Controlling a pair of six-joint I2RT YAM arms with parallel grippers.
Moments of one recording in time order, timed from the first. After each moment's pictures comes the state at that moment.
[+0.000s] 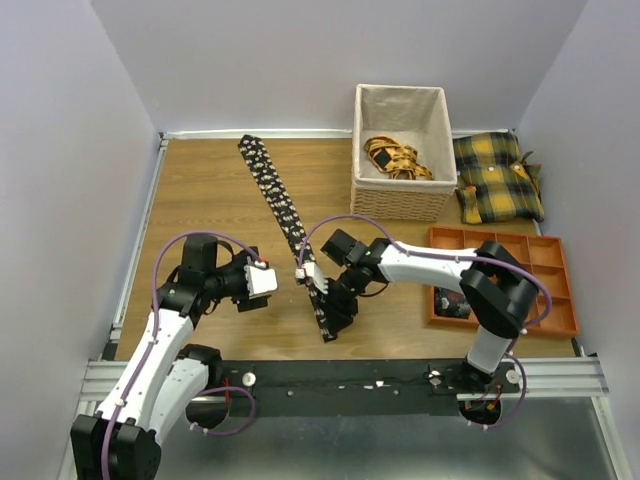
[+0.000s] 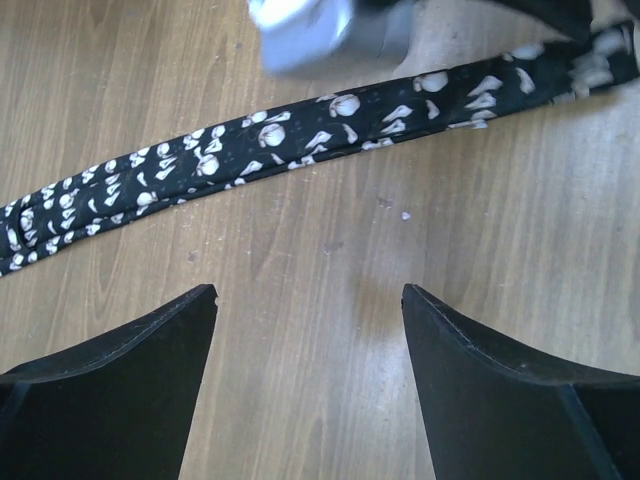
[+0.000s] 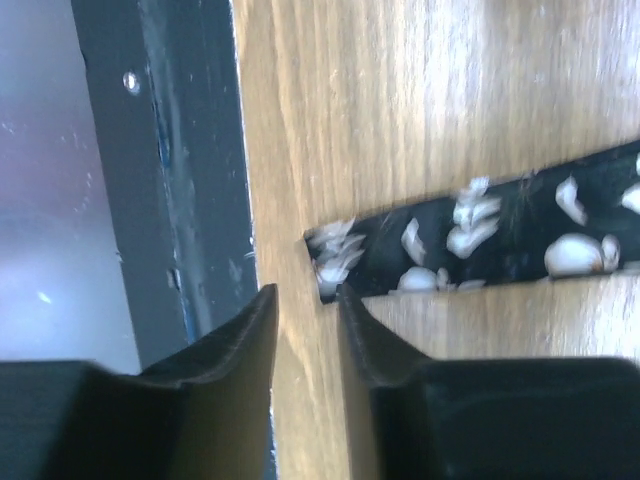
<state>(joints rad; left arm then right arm) -0.20 0.75 0.55 -0.60 0.76 1.05 0.94 1.80 1.12 -0.59 -0.72 -0.33</state>
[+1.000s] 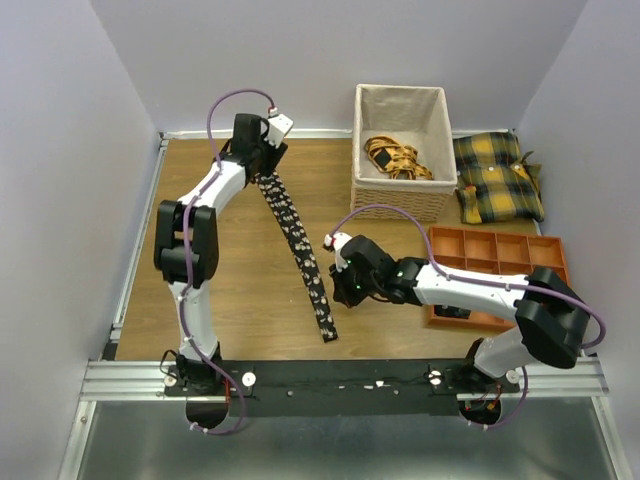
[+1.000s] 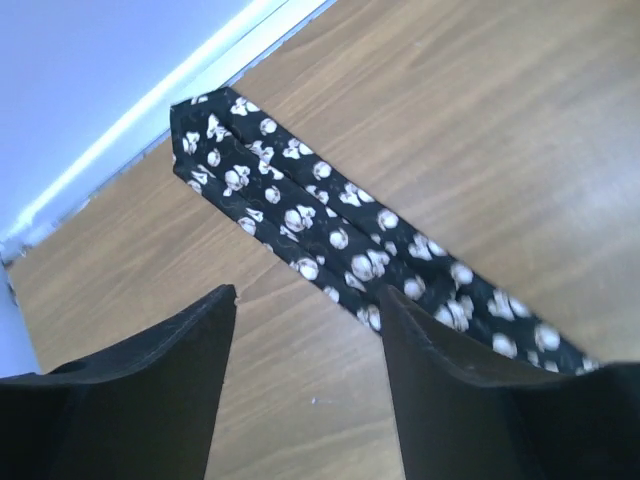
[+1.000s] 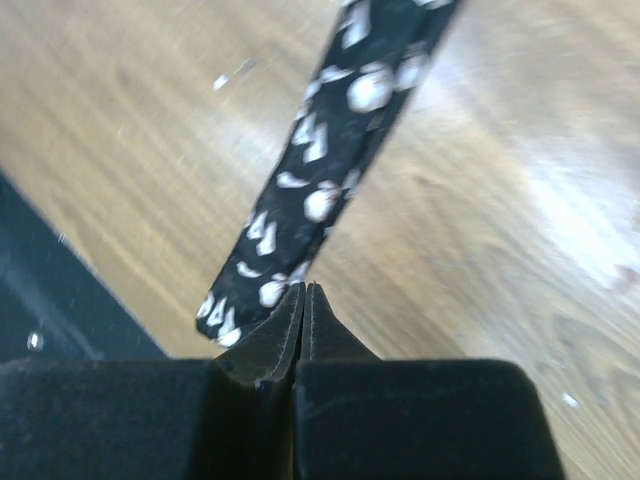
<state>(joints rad) -0.20 1.99 1.58 -0.18 0.05 0.46 0.99 1.48 0.85 -0.21 -0.09 0.30</state>
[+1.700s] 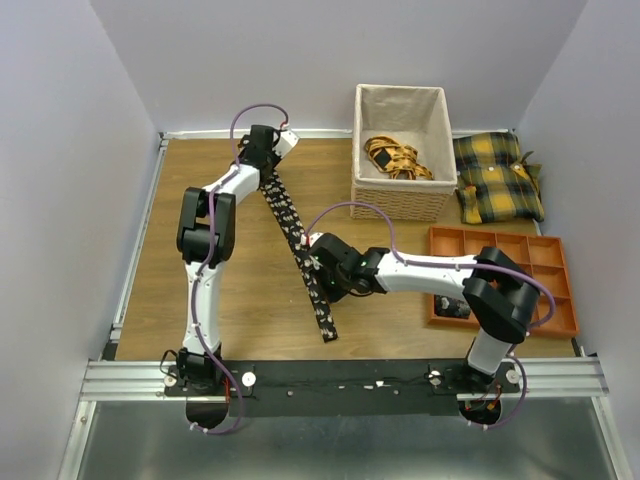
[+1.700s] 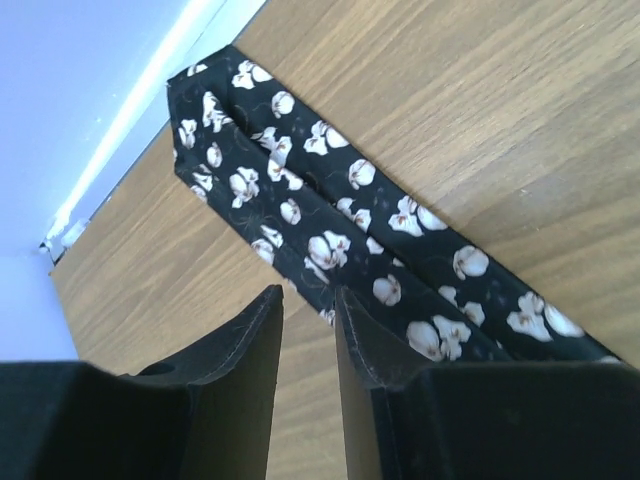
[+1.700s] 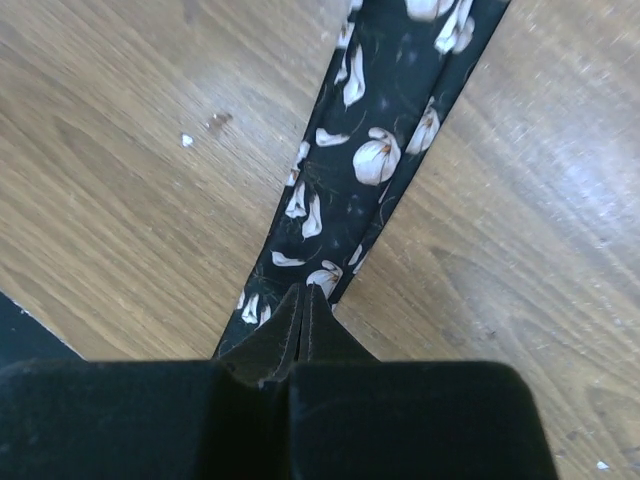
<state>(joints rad) -0.21 2.31 1.78 -0.10 -0.18 0.62 1.03 1.73 1.07 -0.31 0.00 0.34</state>
